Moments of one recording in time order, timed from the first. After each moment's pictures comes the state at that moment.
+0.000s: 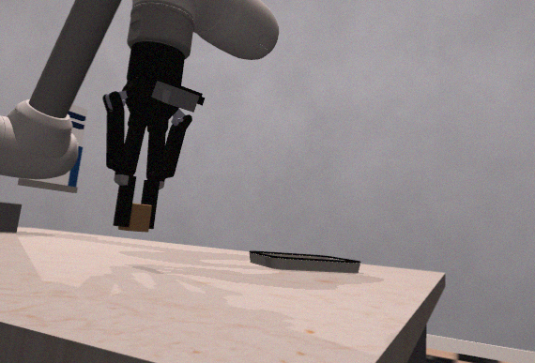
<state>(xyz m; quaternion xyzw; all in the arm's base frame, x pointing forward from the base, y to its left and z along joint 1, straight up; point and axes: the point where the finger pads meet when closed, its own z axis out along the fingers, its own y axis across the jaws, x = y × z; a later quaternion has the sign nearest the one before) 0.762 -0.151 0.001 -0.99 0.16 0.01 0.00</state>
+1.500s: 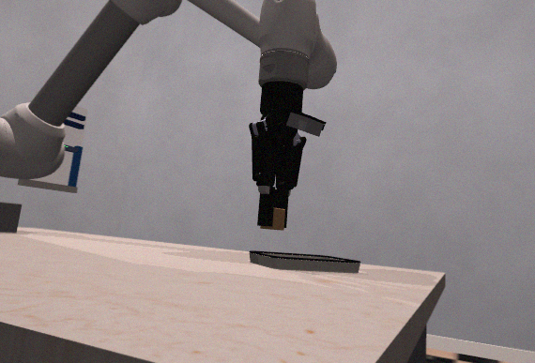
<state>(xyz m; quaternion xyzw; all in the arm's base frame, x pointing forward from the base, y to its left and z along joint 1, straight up) 0.864 0.071 0.019 -0.99 0.16 0.00 0.00</state>
